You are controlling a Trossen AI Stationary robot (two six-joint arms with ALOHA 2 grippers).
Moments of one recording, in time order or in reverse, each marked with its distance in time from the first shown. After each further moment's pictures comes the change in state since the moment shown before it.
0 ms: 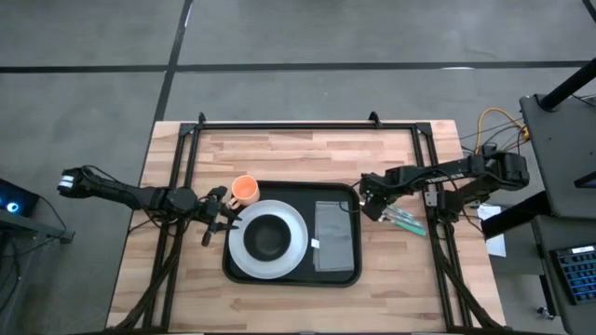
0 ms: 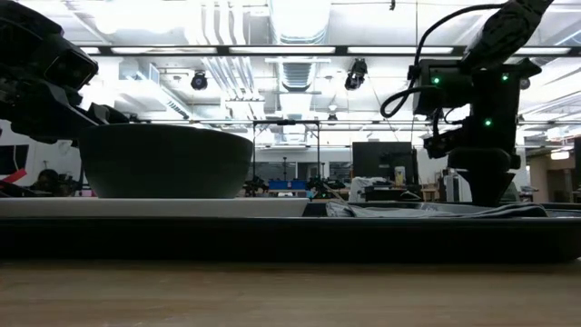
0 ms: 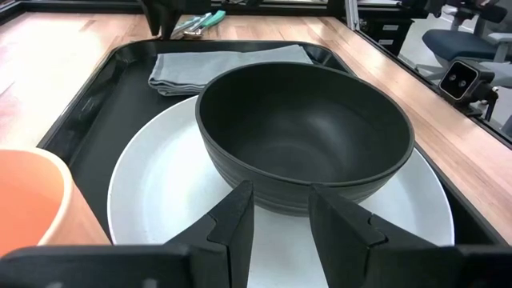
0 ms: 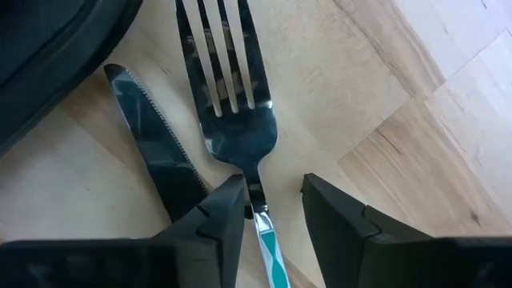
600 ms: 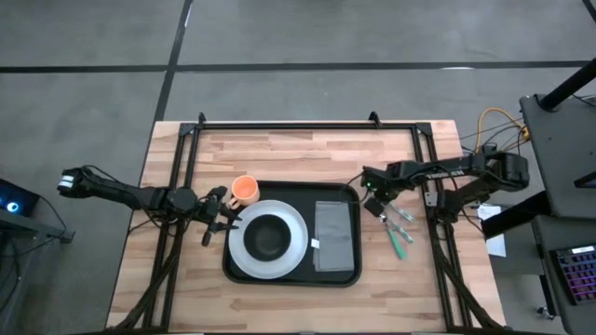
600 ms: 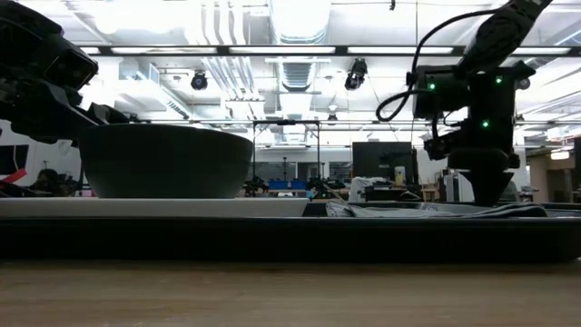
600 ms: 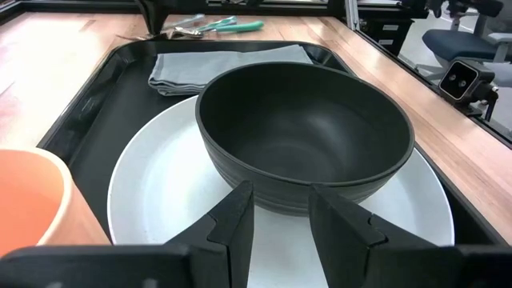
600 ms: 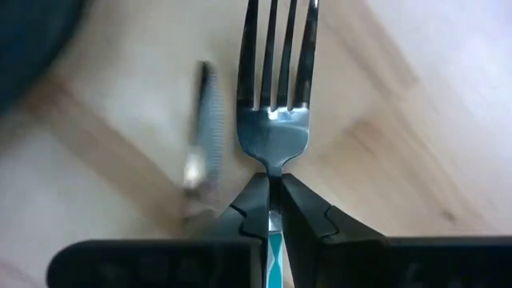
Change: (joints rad) left arm 0.000 0.000 0.000 0.000 0.000 0.000; right arm -0.076 -0.014 0.012 -0.044 -0.026 -0.055
